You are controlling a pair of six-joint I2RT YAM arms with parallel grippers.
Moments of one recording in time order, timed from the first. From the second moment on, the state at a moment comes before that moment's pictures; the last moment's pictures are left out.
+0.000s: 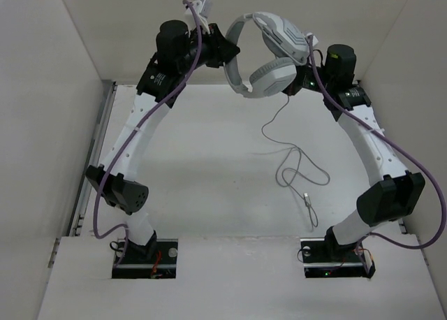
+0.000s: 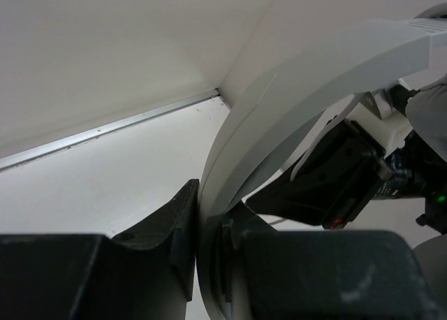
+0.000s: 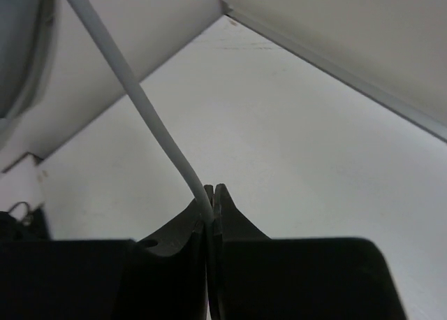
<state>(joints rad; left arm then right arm) -0.47 1.73 2.09 -0.39 0.32 -0.44 0.21 1.57 1.65 -0.30 -0.74 0.11</state>
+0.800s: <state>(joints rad) -0.44 1.90 2.39 -0.29 0.23 -0.59 0.47 1.59 1.17 0.66 -0.98 1.13</state>
